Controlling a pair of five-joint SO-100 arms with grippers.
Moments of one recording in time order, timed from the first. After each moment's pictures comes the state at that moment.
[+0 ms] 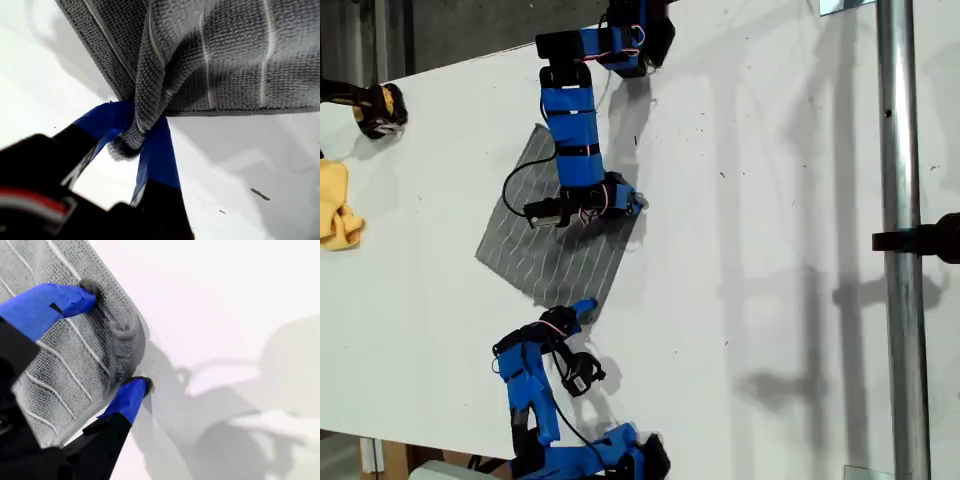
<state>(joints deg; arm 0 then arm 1) -38.7 63.0 82.8 73.7 -20.2 3.9 65.0 84.8 74.5 75.4</state>
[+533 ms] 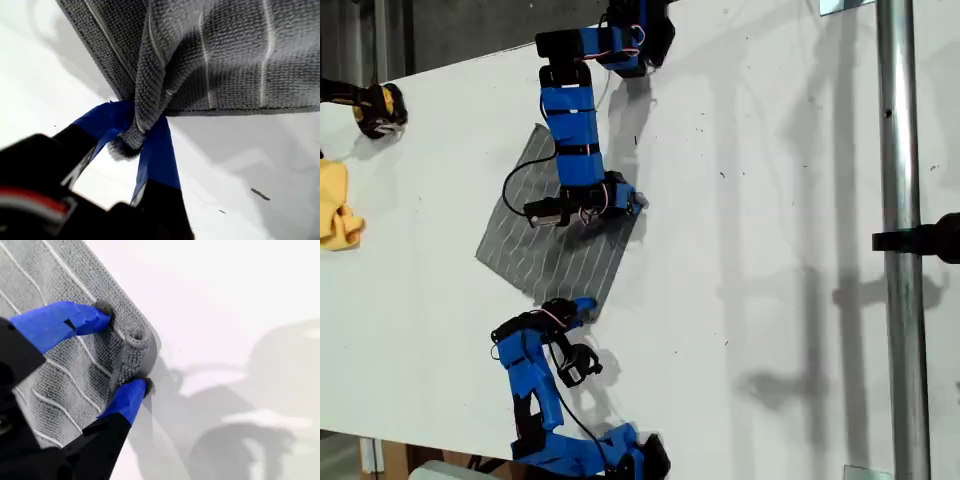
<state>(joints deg) -38.5 53.5 68.4 82.9 -20.0 3.9 65.4 85.7 74.5 75.3</state>
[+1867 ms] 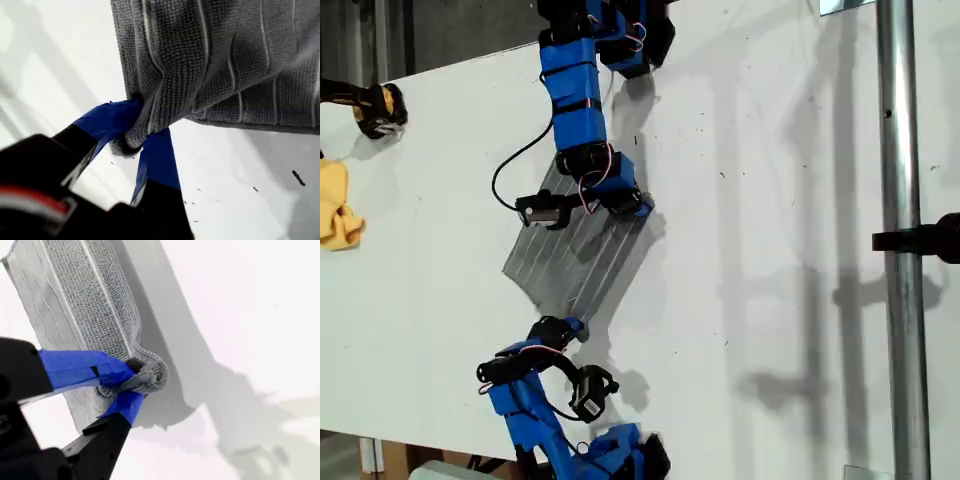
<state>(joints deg) -25.3 86.0 76.3 94.4 -40.3 -6.2 83.9 84.0 77.1 71.3</state>
